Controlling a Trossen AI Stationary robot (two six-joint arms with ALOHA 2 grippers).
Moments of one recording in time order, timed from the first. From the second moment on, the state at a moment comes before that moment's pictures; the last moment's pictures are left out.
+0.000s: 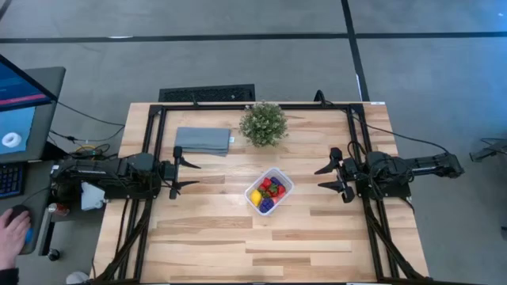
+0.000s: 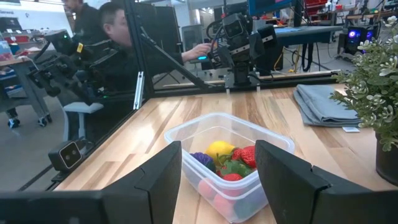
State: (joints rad) left arm -0.03 0.13 0.06 -0.11 -0.01 0.27; right arm 0.09 0.09 0.00 0.03 -0.10 0.08
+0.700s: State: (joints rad) left arm -0.03 0.13 0.06 -0.11 -0.01 0.28; right arm 0.09 0.09 0.00 0.03 -0.10 0.08
